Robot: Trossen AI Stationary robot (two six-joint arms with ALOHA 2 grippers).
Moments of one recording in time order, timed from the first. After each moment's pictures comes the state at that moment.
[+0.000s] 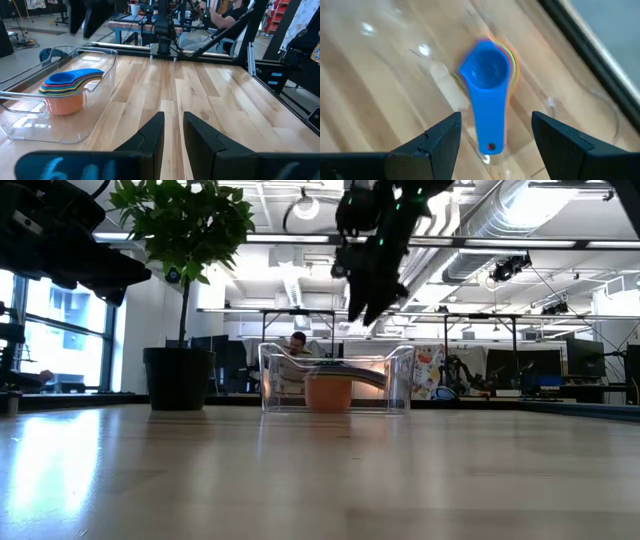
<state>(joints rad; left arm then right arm) -0.09 0.01 0.09 -0.21 -0.12 -0.09 -0.39 1.83 1.62 -0.89 0.05 0.18</state>
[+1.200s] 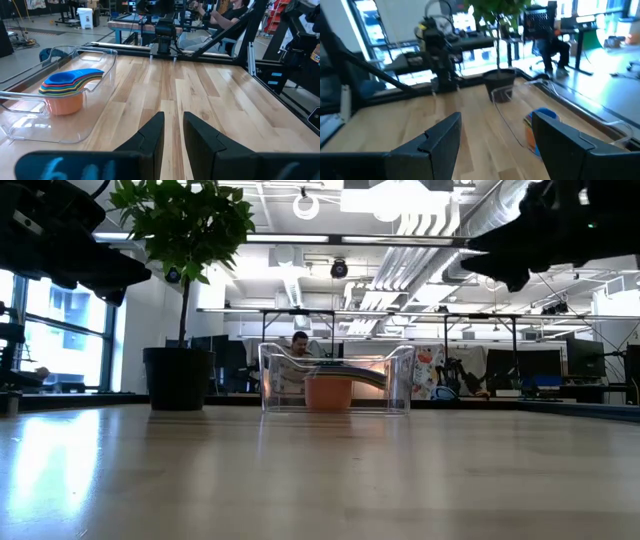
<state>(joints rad) -0.09 0.01 0.09 -0.21 -0.12 -0.09 -0.21 0.42 0.21 0.19 0.00 0.10</state>
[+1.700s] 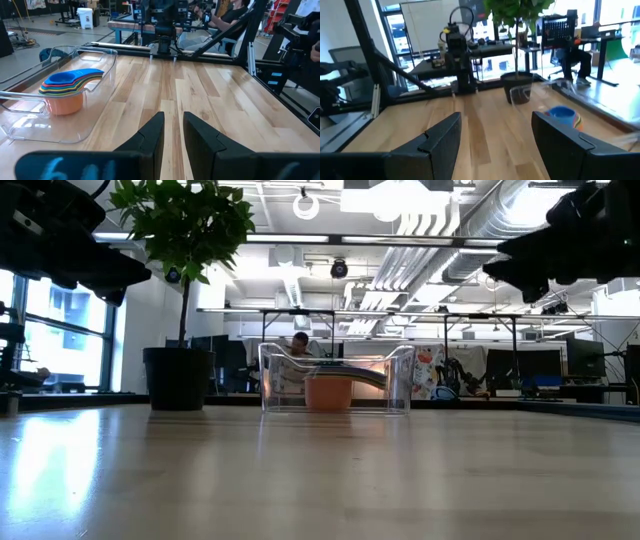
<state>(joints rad) -0.09 0.01 0.09 -0.21 -0.12 -0.09 -0.21 0.11 0.07 0.08 -0.11 0.12</state>
